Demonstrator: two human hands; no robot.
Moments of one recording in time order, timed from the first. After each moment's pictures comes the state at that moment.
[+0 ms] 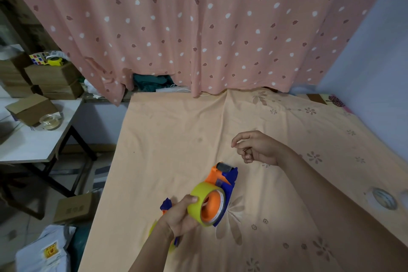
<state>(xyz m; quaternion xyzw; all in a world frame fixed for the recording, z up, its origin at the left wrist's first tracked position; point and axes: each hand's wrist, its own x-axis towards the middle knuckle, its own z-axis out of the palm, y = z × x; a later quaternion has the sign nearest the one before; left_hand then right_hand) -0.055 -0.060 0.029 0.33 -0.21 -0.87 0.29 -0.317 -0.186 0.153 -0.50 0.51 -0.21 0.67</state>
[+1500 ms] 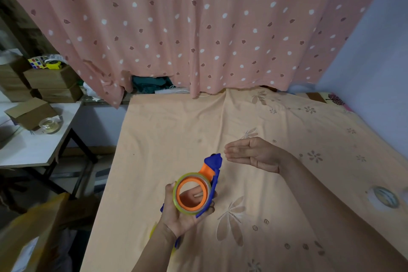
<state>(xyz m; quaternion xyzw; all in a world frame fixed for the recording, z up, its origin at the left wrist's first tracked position) -0.057 -0.066 0.042 0.24 -0.01 -0.89 0.38 -0.313 -0.159 0.155 -0.40 0.43 -0.30 0.75</state>
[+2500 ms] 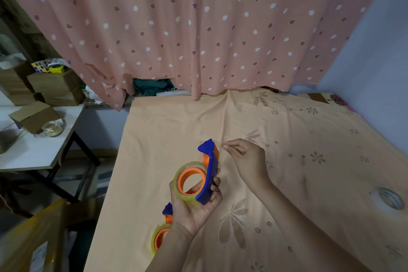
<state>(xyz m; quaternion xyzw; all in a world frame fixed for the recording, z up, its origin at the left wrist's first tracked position) -0.085 -0.064 0.079 0.13 0.09 -0.88 0.45 -0.254 -0.127 0.135 -0.57 0.57 -0.51 0.30</state>
